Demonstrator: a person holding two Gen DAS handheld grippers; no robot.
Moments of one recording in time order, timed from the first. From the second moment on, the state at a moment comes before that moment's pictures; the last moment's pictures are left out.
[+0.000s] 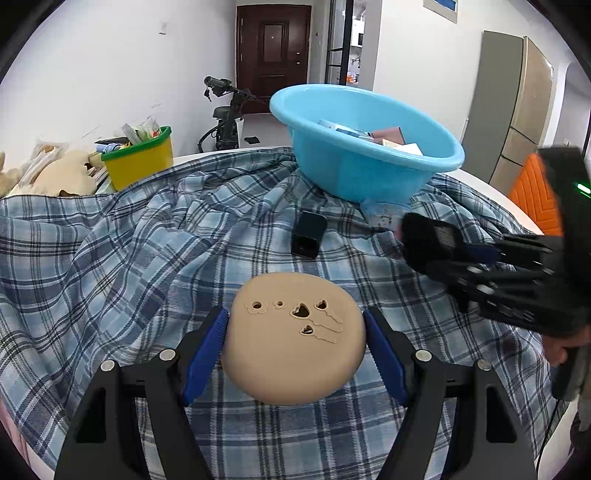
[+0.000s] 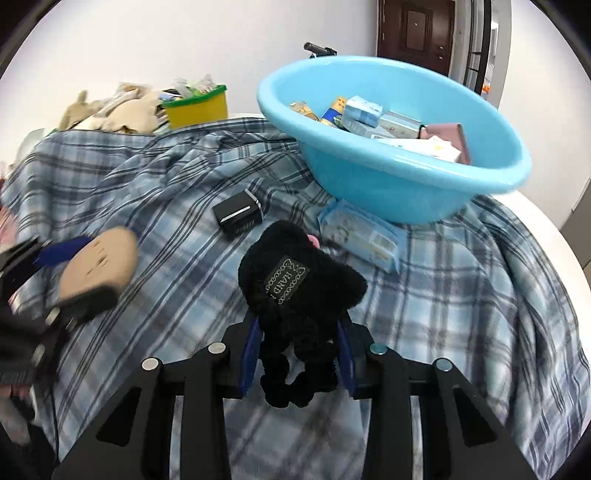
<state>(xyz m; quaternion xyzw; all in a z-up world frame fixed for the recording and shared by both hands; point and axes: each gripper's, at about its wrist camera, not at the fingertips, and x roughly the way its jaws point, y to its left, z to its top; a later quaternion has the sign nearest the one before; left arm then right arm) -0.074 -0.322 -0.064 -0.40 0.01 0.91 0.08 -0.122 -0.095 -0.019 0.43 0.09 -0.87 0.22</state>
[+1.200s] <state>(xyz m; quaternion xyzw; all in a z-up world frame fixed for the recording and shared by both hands) -0.047 -0.232 0.006 -0.26 0.03 0.96 0.12 -0.036 -0.009 0.059 0.26 0.00 -0.95 0.15</state>
